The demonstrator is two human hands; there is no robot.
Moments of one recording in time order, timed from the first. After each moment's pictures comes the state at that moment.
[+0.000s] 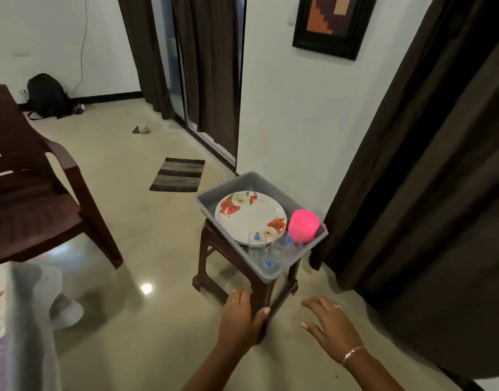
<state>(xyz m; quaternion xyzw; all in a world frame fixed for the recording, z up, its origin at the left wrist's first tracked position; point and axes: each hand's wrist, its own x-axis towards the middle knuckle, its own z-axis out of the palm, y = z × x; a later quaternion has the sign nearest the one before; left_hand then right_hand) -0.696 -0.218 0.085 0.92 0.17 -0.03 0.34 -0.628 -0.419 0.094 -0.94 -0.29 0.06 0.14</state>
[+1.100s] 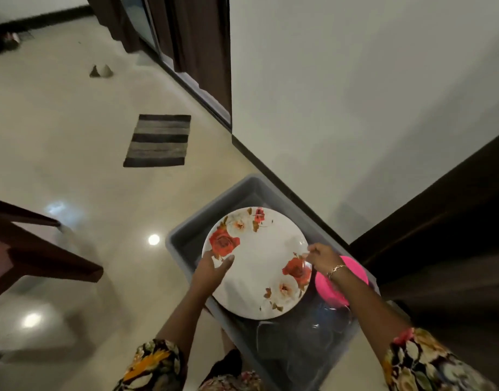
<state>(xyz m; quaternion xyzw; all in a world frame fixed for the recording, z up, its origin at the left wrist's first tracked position) -0.322 -0.019 0.032 0.77 0.36 -0.14 0.50 -0.209 -0.238 0.022 -0.85 0.12 0.33 0.39</state>
